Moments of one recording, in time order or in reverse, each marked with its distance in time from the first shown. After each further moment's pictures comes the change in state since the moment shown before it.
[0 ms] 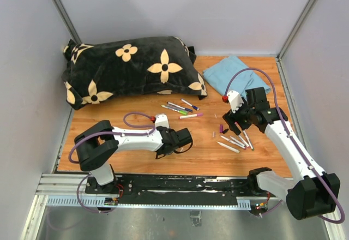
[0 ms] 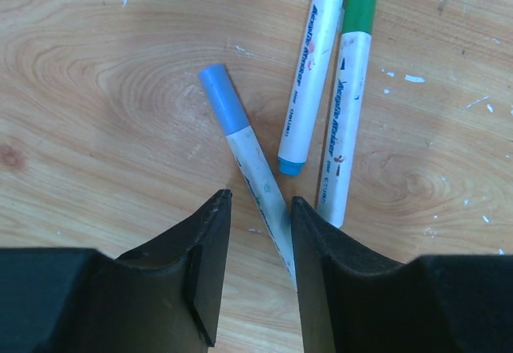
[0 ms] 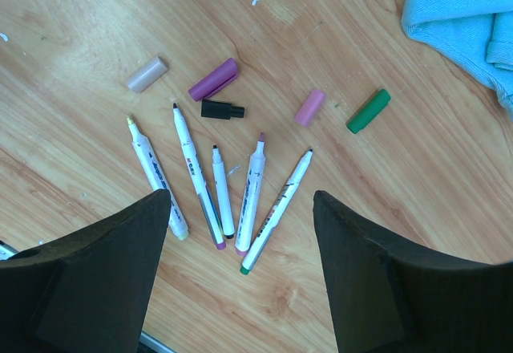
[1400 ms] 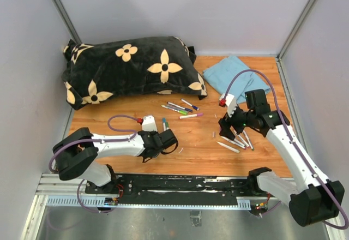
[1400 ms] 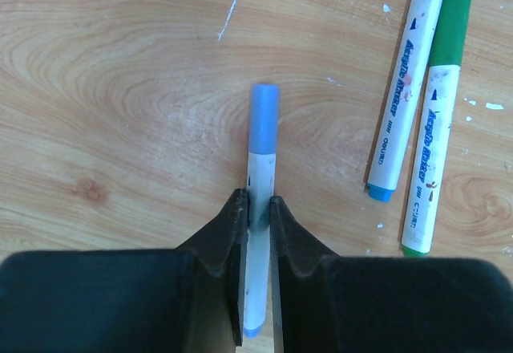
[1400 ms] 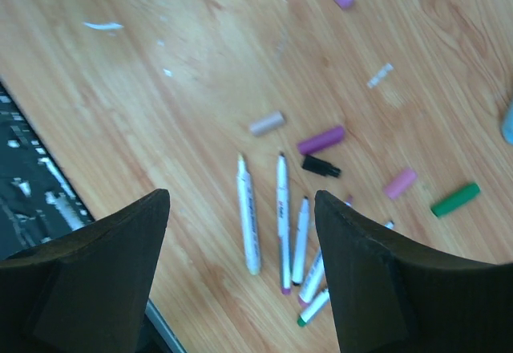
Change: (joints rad) left arm 0.063 -0.208 -0.246 0.152 -0.022 0.114; right arm 0.039 -0.048 0.000 -0.034 -0.258 -0.005
